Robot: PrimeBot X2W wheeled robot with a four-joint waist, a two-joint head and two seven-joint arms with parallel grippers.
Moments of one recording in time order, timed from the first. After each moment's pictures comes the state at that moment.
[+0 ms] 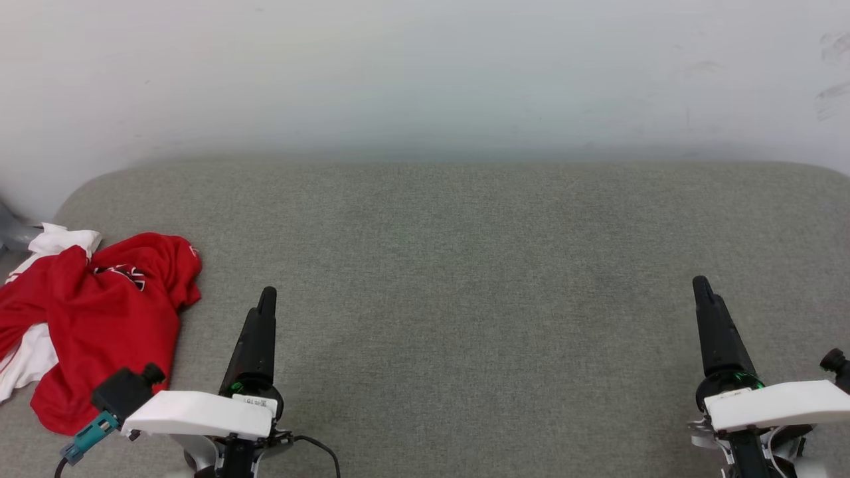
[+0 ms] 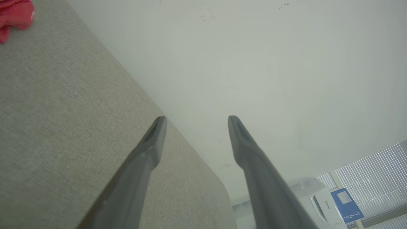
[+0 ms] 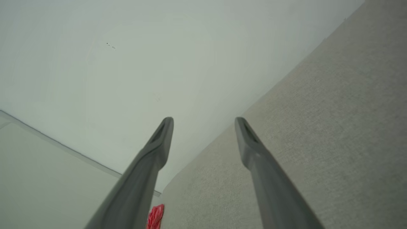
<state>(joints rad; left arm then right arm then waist) -0.06 0.05 -0.02 0.09 -1.14 -0.13 -0.06 -0.05 -0.05 -0.05 0.10 1.02 0.13 -0.05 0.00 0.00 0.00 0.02</state>
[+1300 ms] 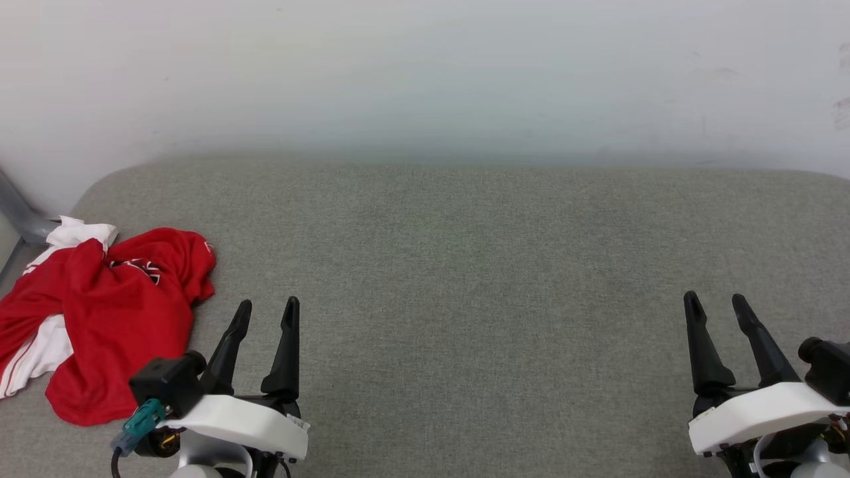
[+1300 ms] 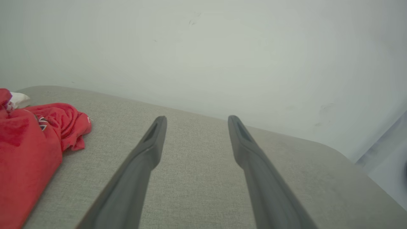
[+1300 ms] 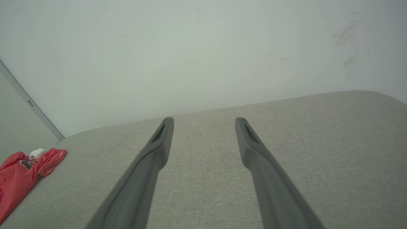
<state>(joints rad) -0.05 0.09 -0.05 0.09 -0.42 -0.12 -0.17 -0.01 -0.05 -0.09 0.01 0.33 0.13 -0.02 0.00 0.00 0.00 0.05</state>
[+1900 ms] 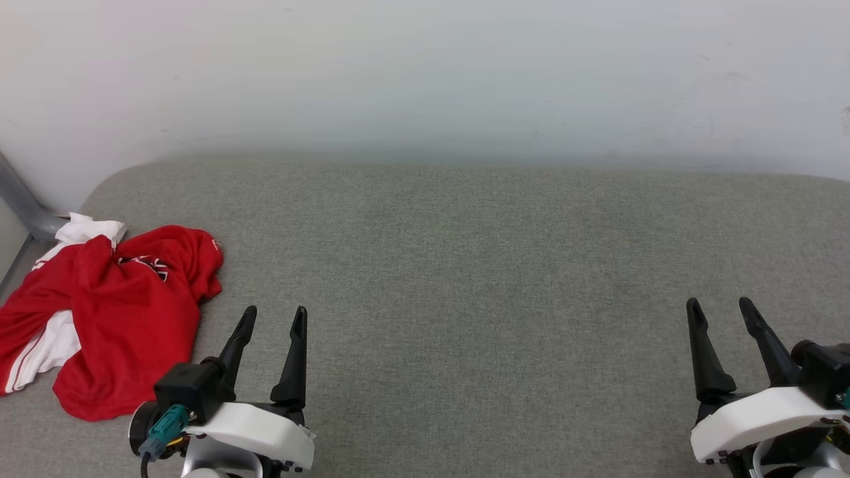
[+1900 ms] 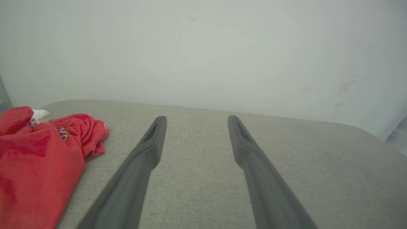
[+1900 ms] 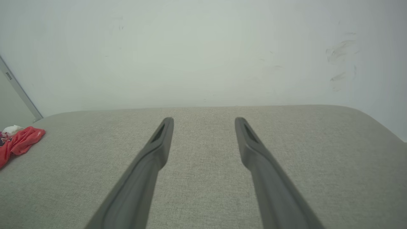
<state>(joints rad) -0.05 0.09 -0.07 0.13 -0.27 -0.11 -0.21 0.00 -0.05 -0.11 -0.02 0.19 0.13 0.00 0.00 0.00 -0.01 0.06</state>
